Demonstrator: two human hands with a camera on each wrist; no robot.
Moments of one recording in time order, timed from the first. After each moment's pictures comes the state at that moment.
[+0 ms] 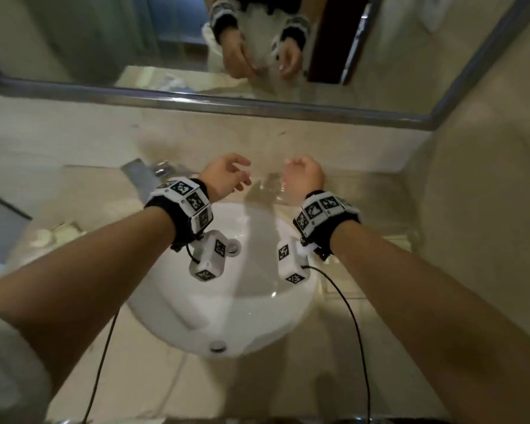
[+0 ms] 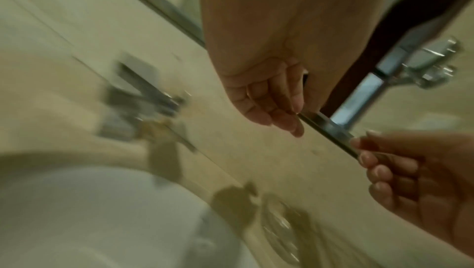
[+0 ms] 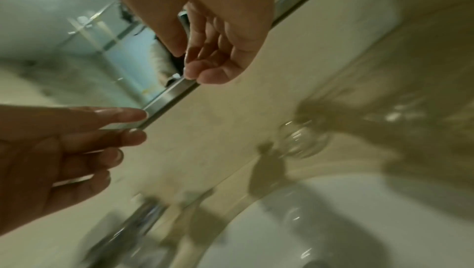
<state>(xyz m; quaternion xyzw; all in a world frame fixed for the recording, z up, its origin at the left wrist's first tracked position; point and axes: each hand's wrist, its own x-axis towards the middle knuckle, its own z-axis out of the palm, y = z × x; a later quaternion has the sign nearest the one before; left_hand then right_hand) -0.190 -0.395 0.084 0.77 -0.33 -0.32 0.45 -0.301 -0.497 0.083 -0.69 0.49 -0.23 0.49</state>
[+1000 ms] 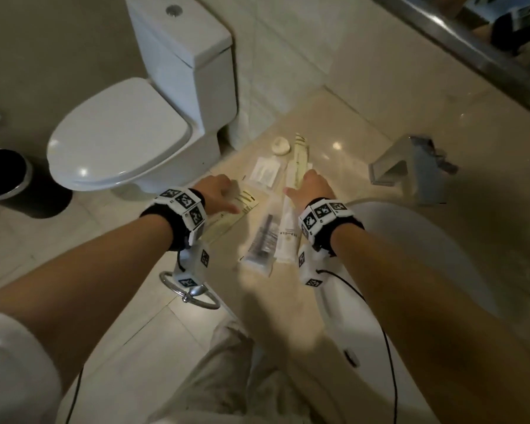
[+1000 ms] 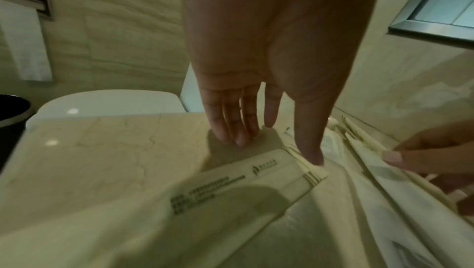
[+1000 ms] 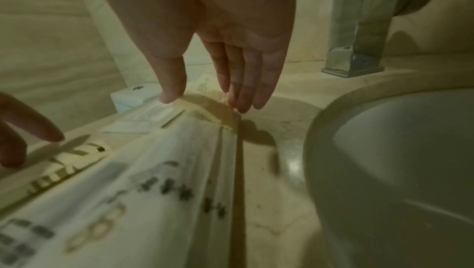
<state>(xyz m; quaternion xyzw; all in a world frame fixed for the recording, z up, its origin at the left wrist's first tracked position) -0.067 0.021 -0.037 0.92 -0.02 -0.33 0.22 -0.073 -0.176 -0.040 -0.92 0.21 0.19 0.26</state>
